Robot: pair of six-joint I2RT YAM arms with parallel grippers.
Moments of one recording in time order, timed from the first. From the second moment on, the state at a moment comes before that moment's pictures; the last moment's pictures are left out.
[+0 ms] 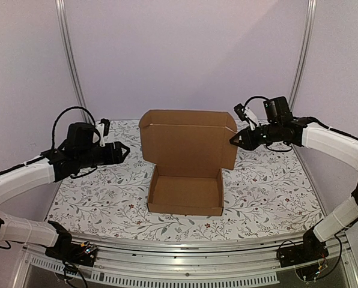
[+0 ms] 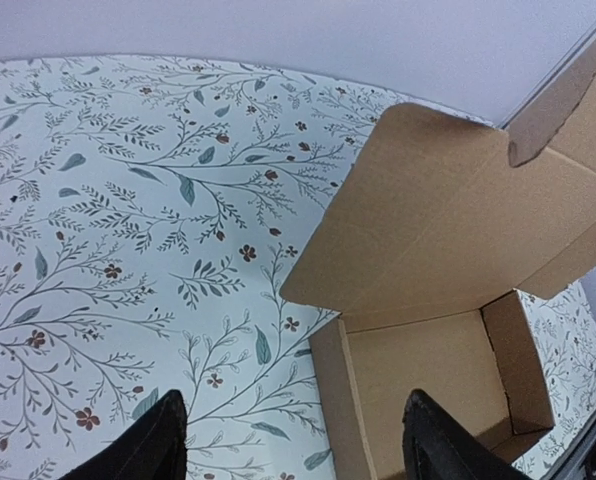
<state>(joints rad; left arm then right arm) -0.49 1.12 0.73 -0.15 -0.01 -0.44 0.44 1.48 1.16 -0.35 -0.43 -0.04</state>
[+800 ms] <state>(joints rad) -0.41 1.30 0.81 0.05 0.12 -0.27 0.44 1.41 1.09 -0.39 -0.57 -0.10</state>
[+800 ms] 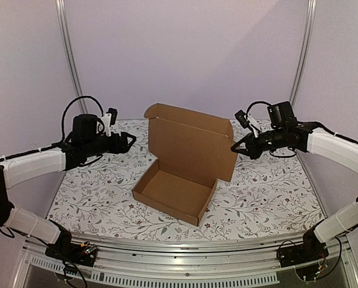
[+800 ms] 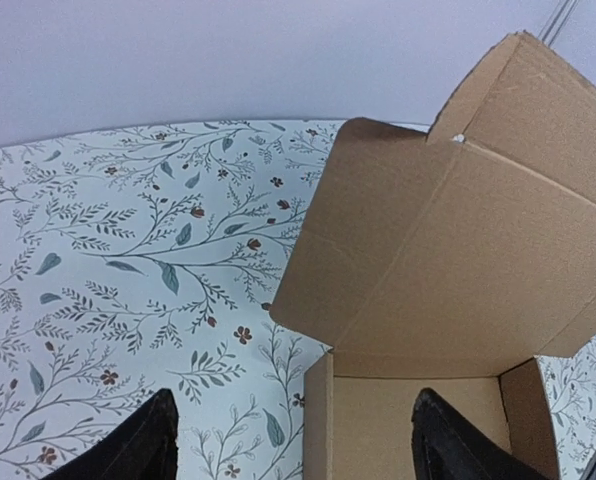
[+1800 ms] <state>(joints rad) -0.16 1.95 1.05 1.12 1.22 -0.73 0.47 1.23 1.01 -0.49 -0.64 -0.09</state>
